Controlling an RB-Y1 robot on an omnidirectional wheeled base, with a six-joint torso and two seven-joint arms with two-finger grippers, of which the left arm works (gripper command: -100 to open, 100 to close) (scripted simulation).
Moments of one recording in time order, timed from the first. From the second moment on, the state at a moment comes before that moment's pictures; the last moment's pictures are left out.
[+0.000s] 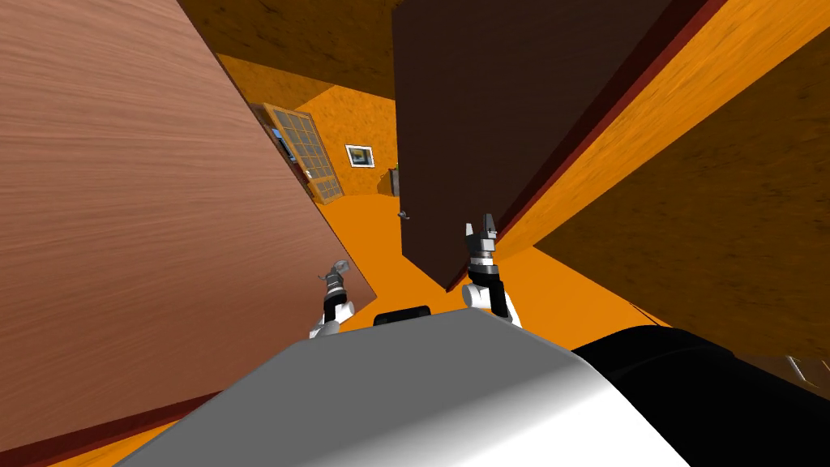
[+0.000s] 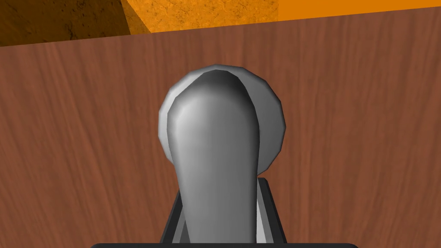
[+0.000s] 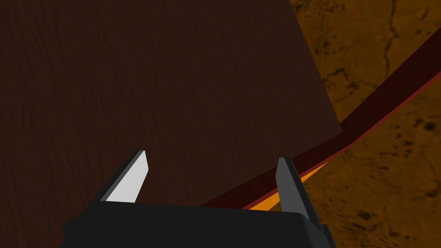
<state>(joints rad) -0.20 0.05 0.52 -0.59 -0.02 -0.82 -0.08</state>
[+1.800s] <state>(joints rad) -0.26 -0.01 0.71 -0.53 0.08 -0.87 -0.23</state>
